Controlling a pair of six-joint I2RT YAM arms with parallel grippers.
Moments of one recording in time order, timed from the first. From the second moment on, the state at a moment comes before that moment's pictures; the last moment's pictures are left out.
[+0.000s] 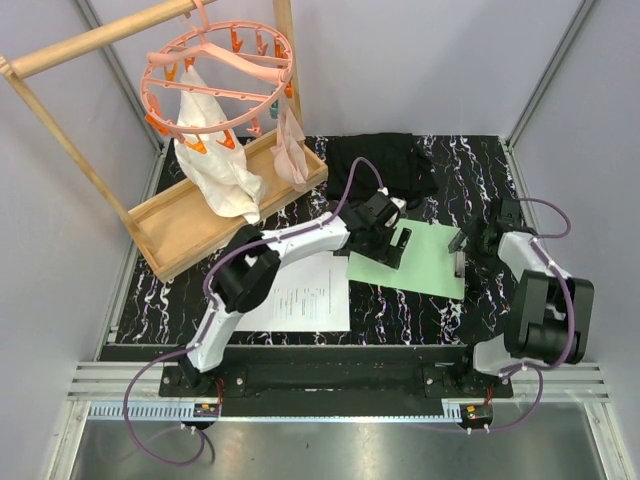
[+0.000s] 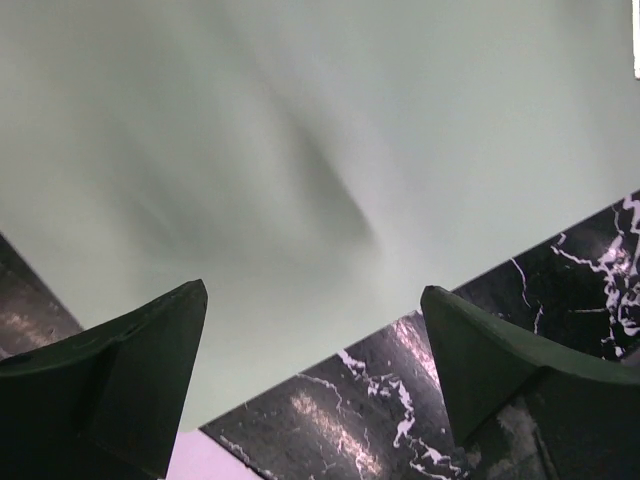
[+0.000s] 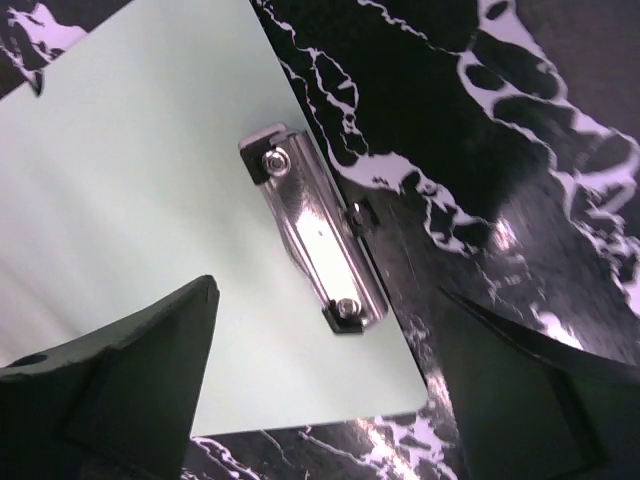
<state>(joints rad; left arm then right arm) -0.91 2.20 1.77 -0.55 0.10 -0.42 -0.20 1.49 0.85 -0.45 -0.05 0.48</state>
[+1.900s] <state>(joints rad) -0.81 1.26 0.51 -0.14 -0.17 -0.87 0.84 1.47 0.57 0.16 -0.19 1.00</state>
